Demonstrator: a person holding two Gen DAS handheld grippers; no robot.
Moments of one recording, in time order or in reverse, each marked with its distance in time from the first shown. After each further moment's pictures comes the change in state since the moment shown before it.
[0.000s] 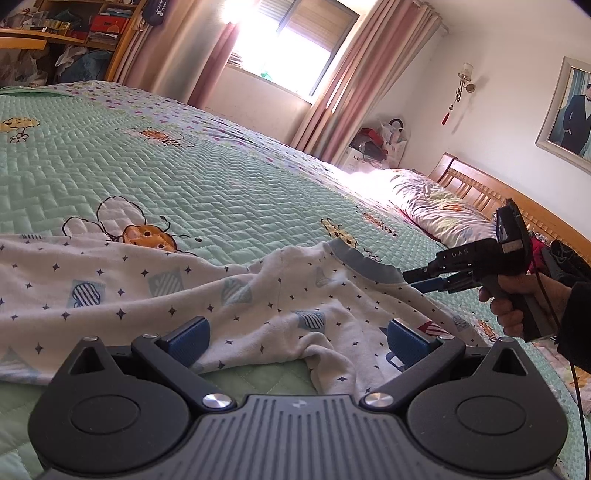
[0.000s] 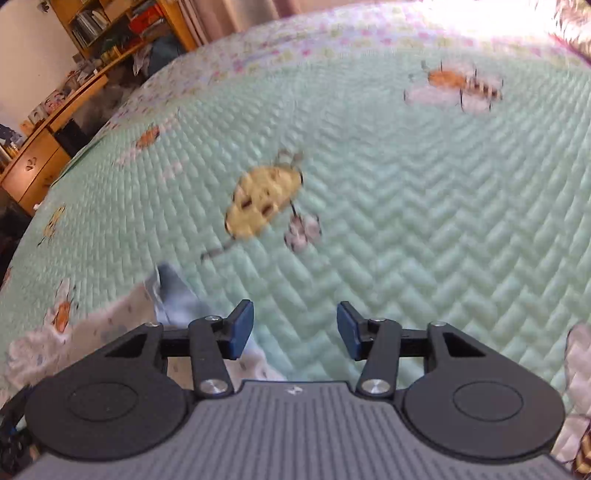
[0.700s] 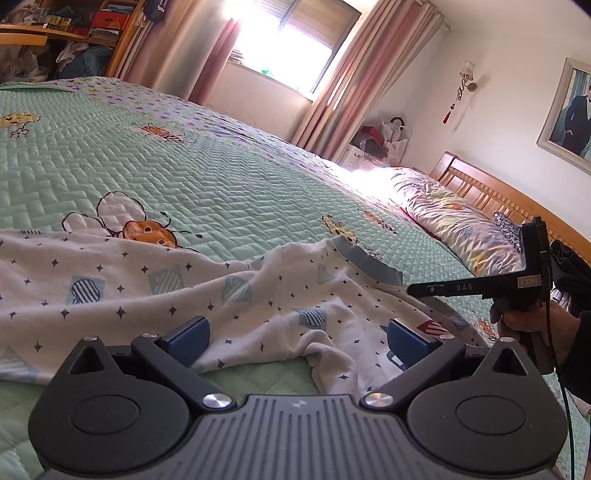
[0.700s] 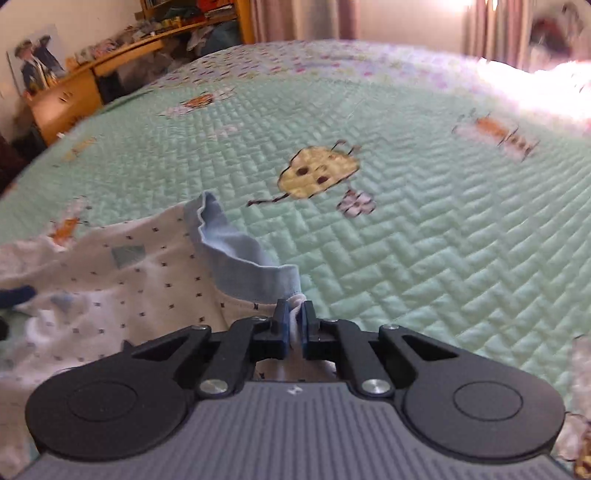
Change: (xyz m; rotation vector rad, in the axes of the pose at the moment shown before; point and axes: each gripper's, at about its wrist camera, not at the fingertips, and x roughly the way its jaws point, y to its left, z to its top) left arm 0.001 0.001 -0.001 -0.011 0.009 -0.003; right arm -0.015 0.061 -0.049 -0.350 -0.146 -0.172
